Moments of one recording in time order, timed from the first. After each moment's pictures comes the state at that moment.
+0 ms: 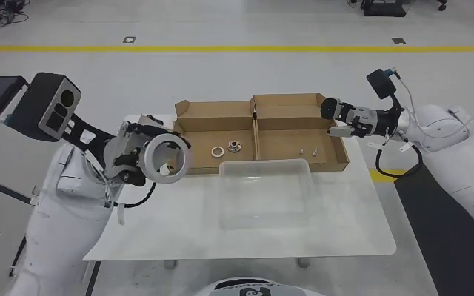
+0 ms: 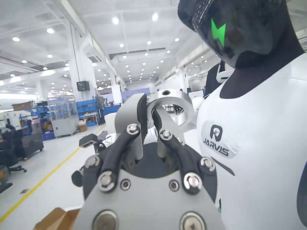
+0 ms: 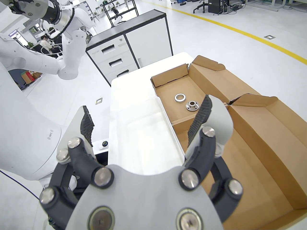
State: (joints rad) left arm 1.23 -0.96 -1.36 -2.11 0.03 -1.01 -0.18; right arm -0.81 -0.62 0.88 -1.35 0.32 -1.01 0.81
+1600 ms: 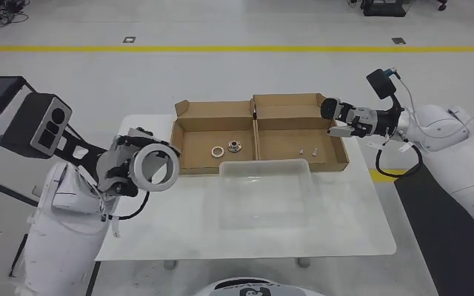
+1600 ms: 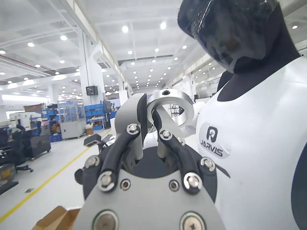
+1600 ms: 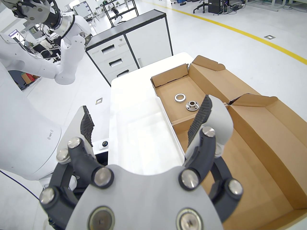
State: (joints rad) left arm 1.39 -1.00 -1.47 -2.16 0.04 -1.01 -0.25; right arm -0.81 -0.62 0.88 -1.35 0.32 -1.01 0.81
